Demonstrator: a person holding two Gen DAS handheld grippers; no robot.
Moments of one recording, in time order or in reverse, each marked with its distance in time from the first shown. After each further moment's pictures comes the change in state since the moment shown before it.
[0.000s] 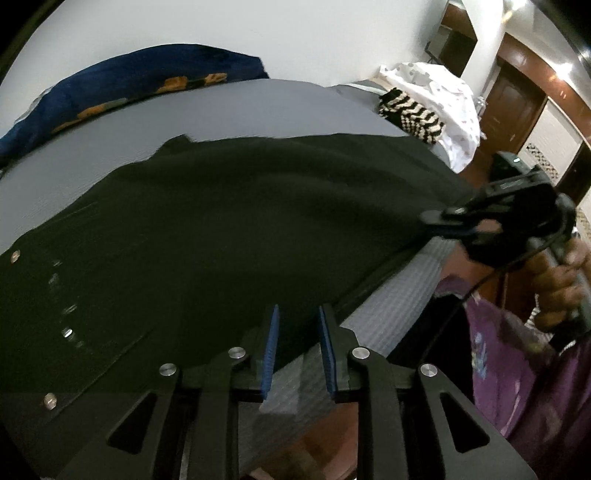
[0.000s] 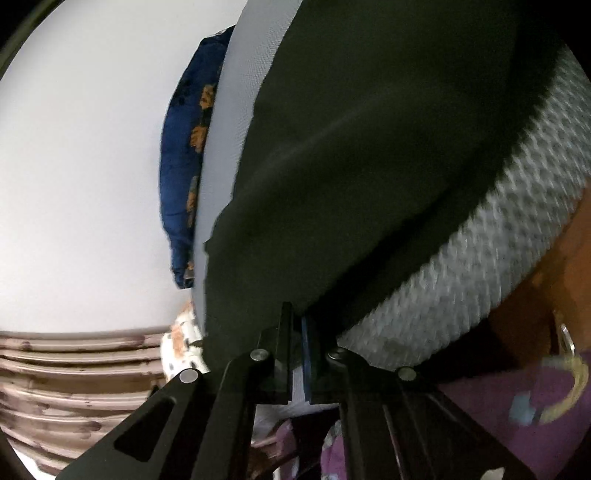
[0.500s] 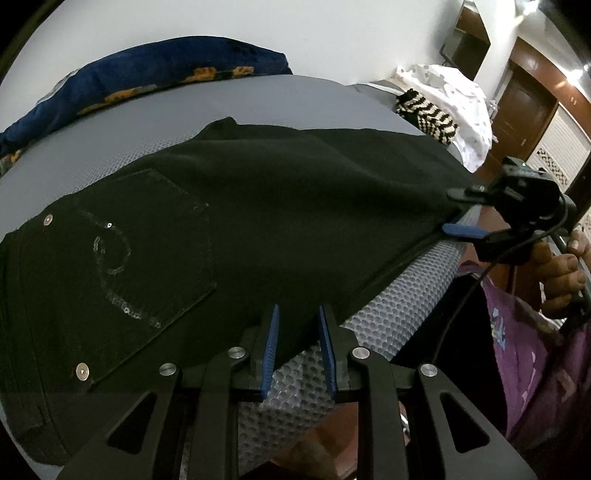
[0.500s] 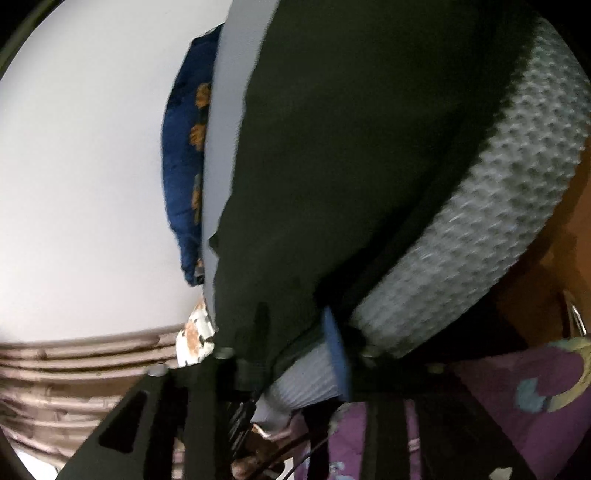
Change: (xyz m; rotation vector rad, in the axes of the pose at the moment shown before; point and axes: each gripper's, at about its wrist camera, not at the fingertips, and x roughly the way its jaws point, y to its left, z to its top) left arm -0.013 0.028 -0.020 -0.034 0.001 0.029; right arm 0.015 -0.013 0.003 0.037 0.040 0.063
